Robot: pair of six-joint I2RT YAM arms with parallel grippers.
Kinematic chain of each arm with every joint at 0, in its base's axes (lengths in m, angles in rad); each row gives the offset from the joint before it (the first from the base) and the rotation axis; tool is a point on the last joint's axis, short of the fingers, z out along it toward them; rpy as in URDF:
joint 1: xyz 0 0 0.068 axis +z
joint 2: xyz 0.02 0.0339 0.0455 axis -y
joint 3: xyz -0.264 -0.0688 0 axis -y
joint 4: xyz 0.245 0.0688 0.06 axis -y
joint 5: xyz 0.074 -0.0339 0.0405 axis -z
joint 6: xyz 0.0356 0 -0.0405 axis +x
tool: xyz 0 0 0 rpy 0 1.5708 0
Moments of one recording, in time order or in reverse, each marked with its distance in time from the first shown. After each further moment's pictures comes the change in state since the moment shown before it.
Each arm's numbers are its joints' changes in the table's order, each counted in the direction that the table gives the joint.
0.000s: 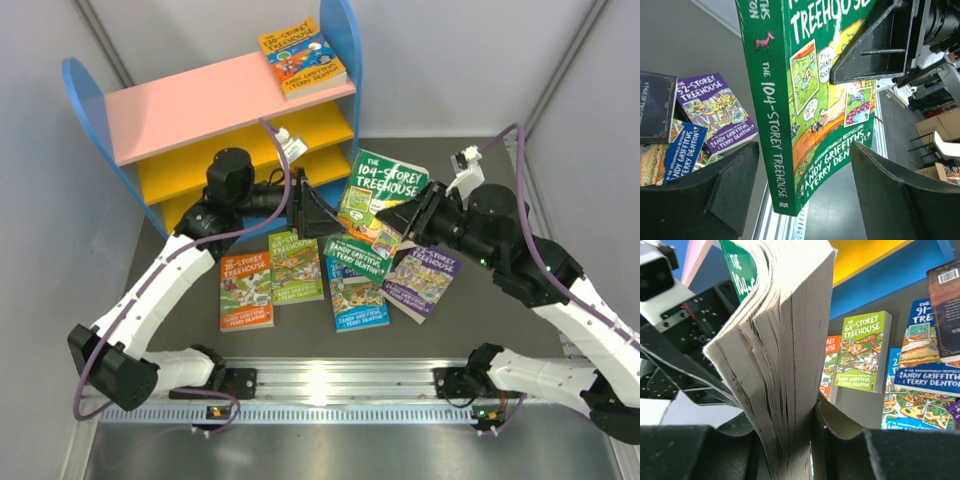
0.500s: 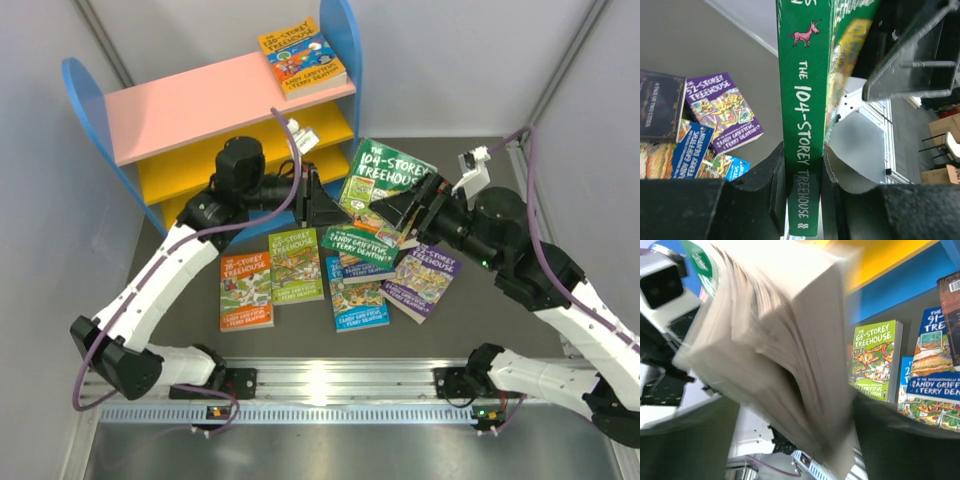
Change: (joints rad) left arm -0.055 -0.044 0.097 -0.113 -0.080 0.039; right arm -0.002 0.022 -0.031 0.069 0.001 0.045
